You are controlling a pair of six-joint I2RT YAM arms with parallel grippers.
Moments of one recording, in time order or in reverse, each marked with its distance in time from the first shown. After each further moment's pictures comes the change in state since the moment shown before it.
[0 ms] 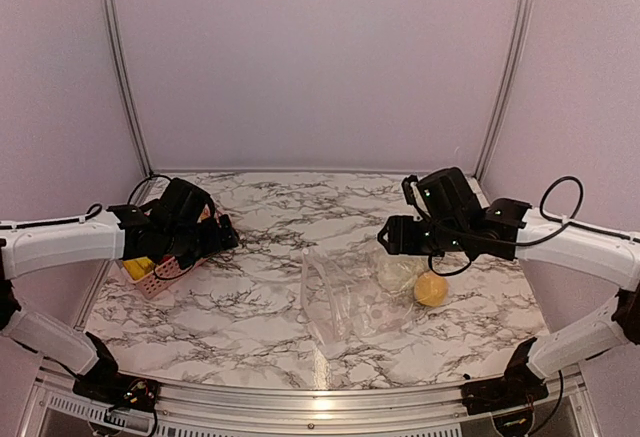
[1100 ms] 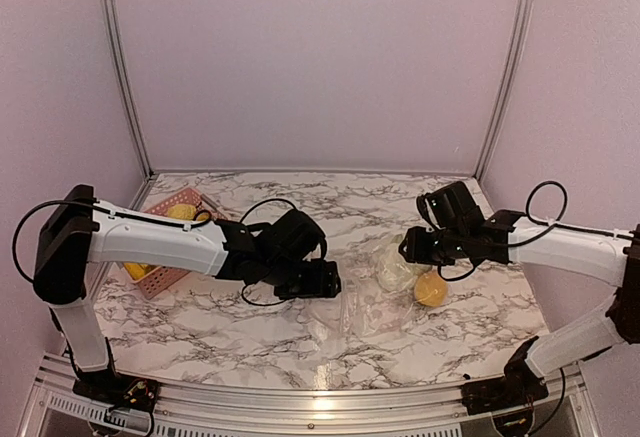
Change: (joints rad) left arm -0.434 0.498 0.388 0.048 0.176 -0.016; right arm -0.166 0.024 -0.138 0.063 -0.053 0.001
